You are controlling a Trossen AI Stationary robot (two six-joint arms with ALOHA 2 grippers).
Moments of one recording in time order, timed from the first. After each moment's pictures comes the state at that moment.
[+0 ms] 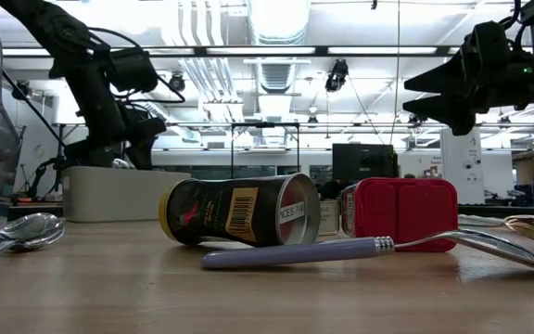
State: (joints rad) left arm 0.60 1.18 0.60 -0.52 -0.13 -0.56; right arm 0.01 0.55 0.01 0.55 0.37 0.27
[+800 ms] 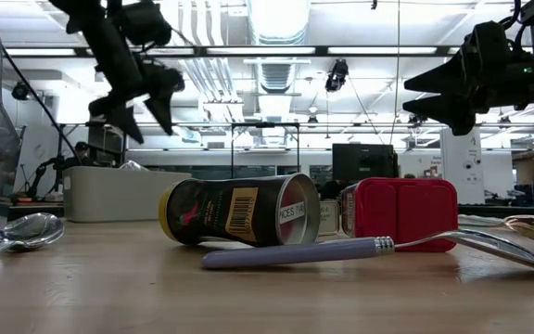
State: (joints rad) left arm 0.52 1.17 0.90 -0.74 -0.20 -0.52; right arm 0.01 0.55 0.01 0.55 0.37 0.27
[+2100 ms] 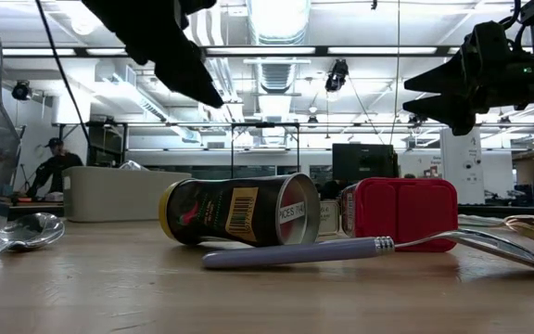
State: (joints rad) left arm -0.26 1.45 0.96 -0.33 -0.20 -0.16; right arm 0.01 0.55 0.01 0.55 0.37 0.27
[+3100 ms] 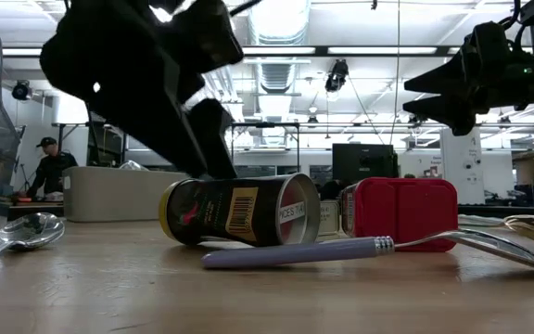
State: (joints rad) left arm -0.30 1.75 0.96 -0.12 -0.01 -0.13; right arm 0.01 0.55 0.01 0.55 0.37 0.27
